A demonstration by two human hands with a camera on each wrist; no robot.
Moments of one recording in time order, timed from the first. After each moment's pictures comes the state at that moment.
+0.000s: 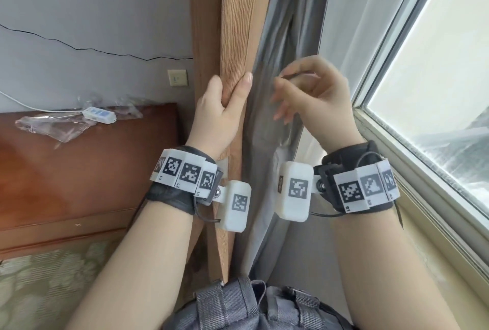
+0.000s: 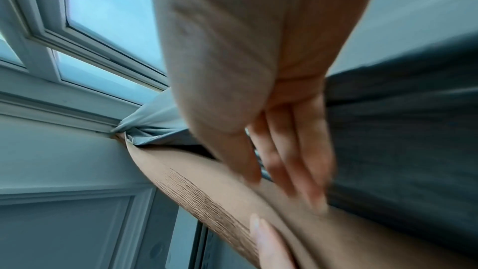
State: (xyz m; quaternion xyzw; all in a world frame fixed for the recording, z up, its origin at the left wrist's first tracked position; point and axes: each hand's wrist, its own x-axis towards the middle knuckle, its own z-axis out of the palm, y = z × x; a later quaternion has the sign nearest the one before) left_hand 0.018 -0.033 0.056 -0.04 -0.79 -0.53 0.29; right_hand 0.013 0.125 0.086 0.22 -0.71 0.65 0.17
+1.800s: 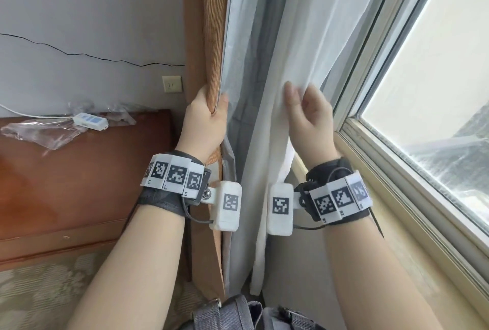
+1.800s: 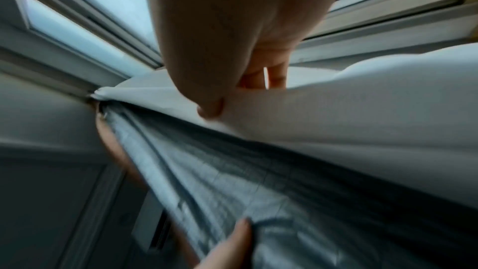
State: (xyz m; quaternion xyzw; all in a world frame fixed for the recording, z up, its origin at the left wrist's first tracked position) left_hand -0.007 -0.047 0.052 -0.01 -0.79 -0.54 0.27; right_hand -0.012 0.116 0.058 0.18 -0.73 0.60 0.28
